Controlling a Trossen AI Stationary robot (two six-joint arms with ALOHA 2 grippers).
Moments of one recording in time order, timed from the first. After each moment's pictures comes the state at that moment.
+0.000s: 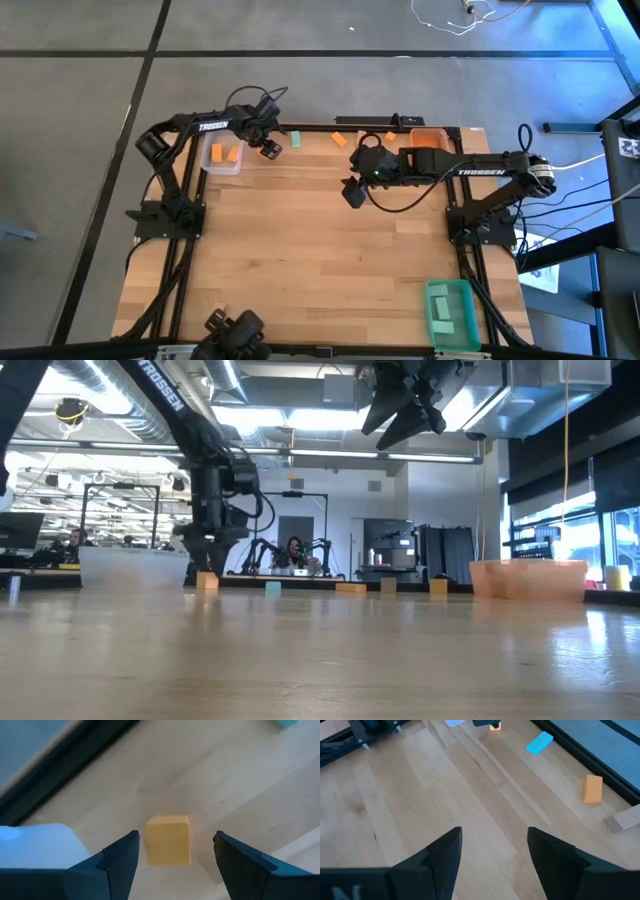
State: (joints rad) left arm 0.84 1.78 1.11 -0.59 -0.13 -0.09; right arm -0.06 1.47 1.31 -0.66 0.27 0.46
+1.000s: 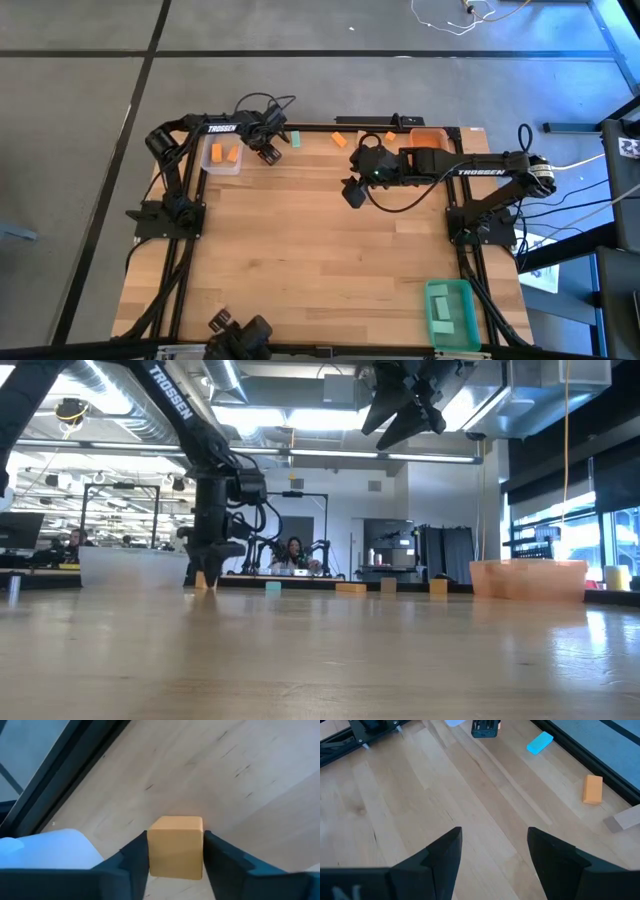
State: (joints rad) left arm 0.79 1.85 1.11 -0.58 -0.29 -0.02; right arm -0.06 1.47 1.31 -0.66 0.27 0.47
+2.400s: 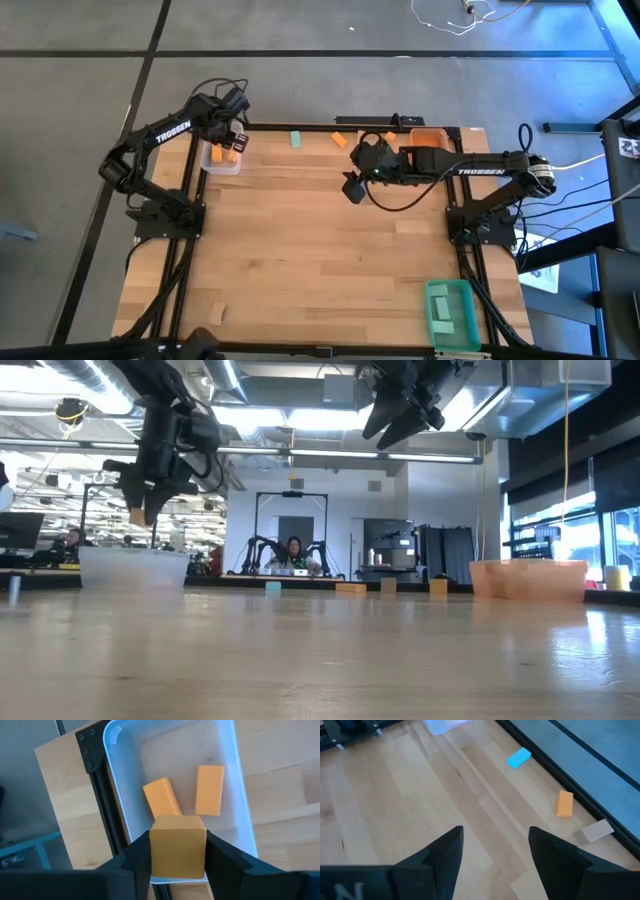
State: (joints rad) left arm 0.94 1.42 1.11 -1.10 -0.35 -0.36; right arm -0.07 1.47 1.31 -0.65 0.38 0.38
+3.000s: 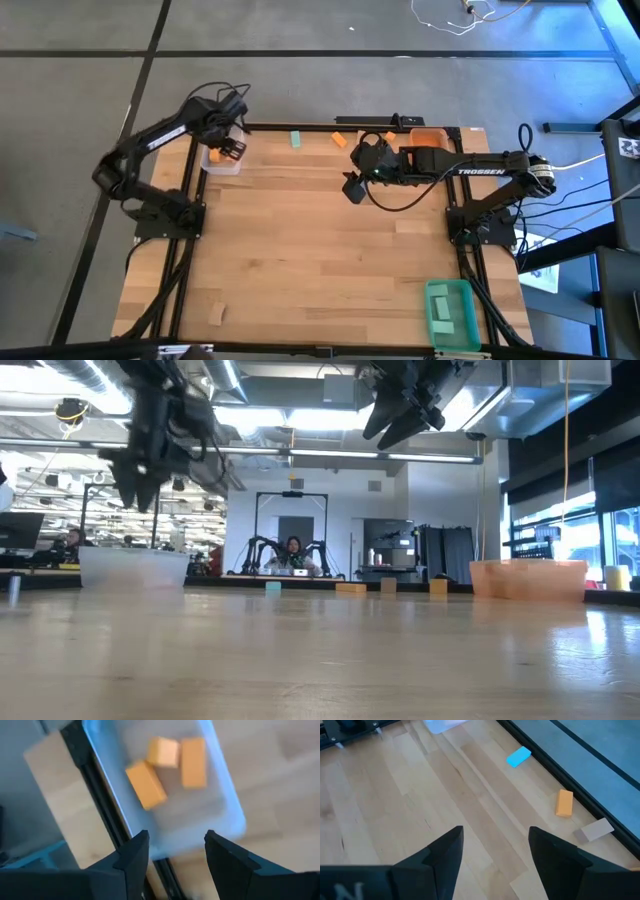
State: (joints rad) left arm 0.88 1.34 1.11 -1.20 -0.29 -0.28; right arm -0.07 1.47 1.31 -0.66 0.37 0.38
